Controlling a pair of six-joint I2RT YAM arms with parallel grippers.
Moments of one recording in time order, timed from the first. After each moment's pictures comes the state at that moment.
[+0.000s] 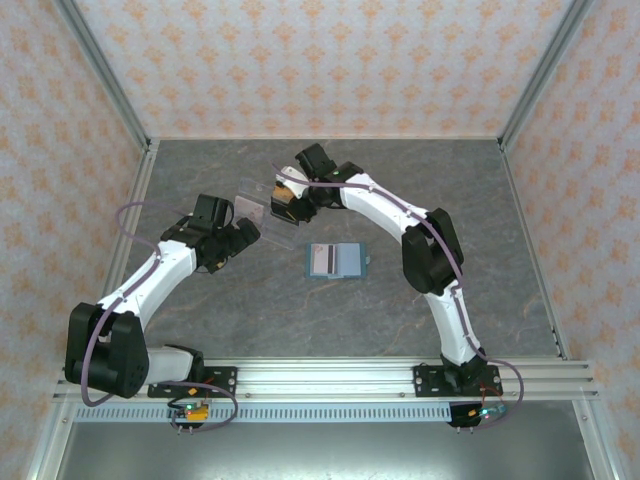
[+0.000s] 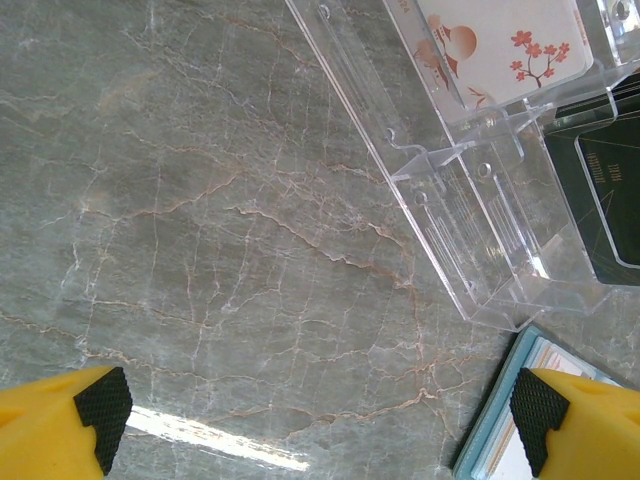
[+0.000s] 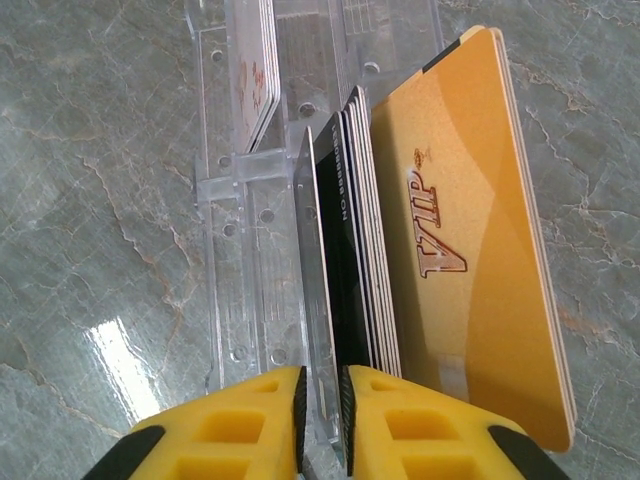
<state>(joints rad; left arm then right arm) -0.17 1.30 0.86 -0.62 0.04 -0.85 0.67 2.20 1.96 -0.75 -0.26 -0.27</state>
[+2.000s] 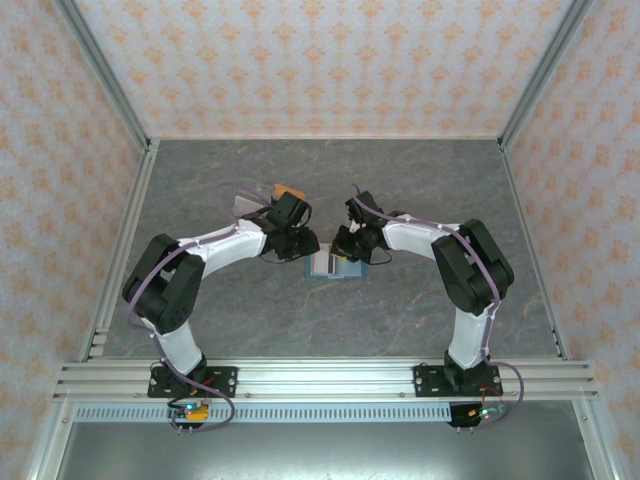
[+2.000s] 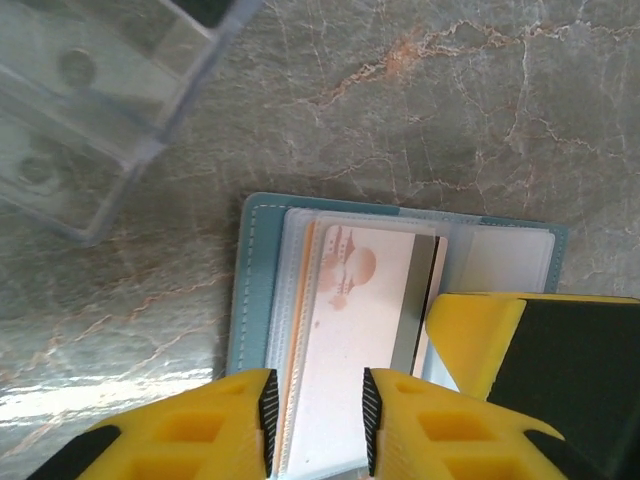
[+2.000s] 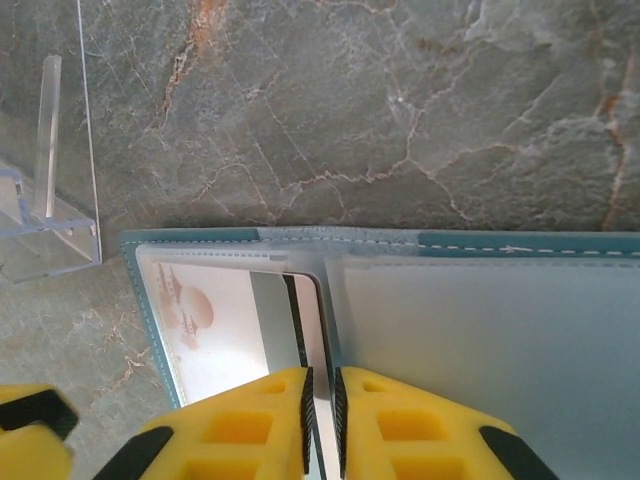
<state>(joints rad) -0.54 1.76 1.12 -0.42 0.16 -0.85 0.55 1.88 1.12 -0.34 -0.37 0.83</state>
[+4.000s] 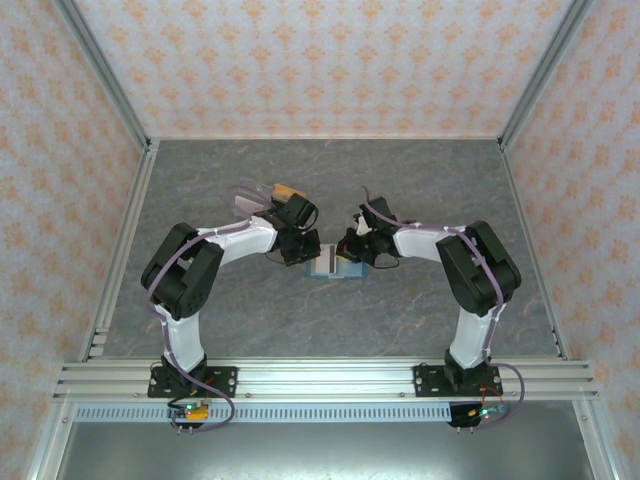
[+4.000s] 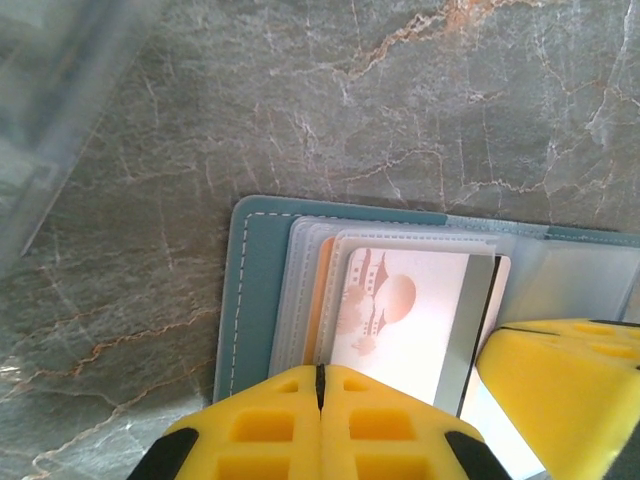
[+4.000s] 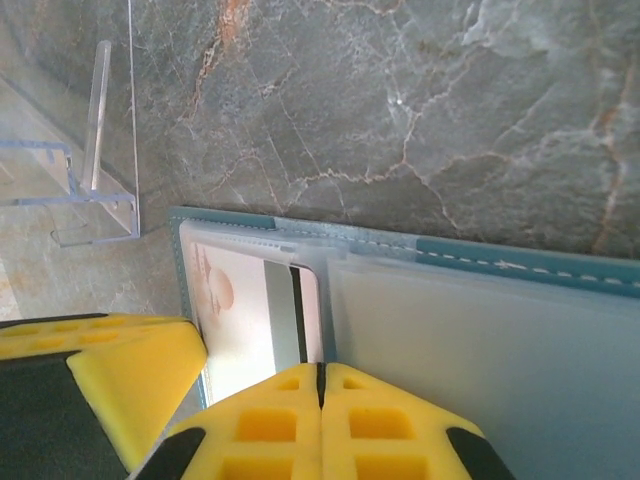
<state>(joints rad) -0.54 1.88 1.17 -0.43 0.21 -0.87 0.49 1.84 0.98 -0.13 -0.51 0.80</state>
